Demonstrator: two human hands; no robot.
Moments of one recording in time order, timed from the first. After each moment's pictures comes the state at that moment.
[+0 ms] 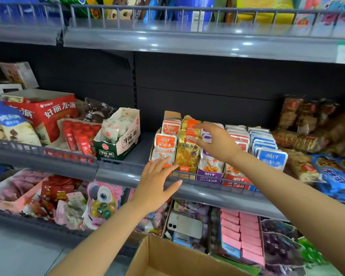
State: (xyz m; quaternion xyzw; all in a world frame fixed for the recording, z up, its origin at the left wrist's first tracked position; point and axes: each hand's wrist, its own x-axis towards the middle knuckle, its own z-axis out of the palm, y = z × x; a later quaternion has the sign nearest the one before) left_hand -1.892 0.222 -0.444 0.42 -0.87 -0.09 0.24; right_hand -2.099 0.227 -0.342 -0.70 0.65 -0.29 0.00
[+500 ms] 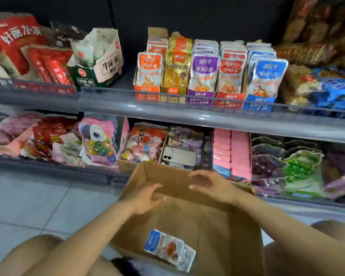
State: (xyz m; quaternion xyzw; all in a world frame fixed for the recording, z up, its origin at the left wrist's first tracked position) left_hand -1.853 0.324 -0.617 0.46 -0.83 -0.31 -0.08; right_hand -2.088 0.393 -0.586 -0.63 0.63 -0.24 0.38
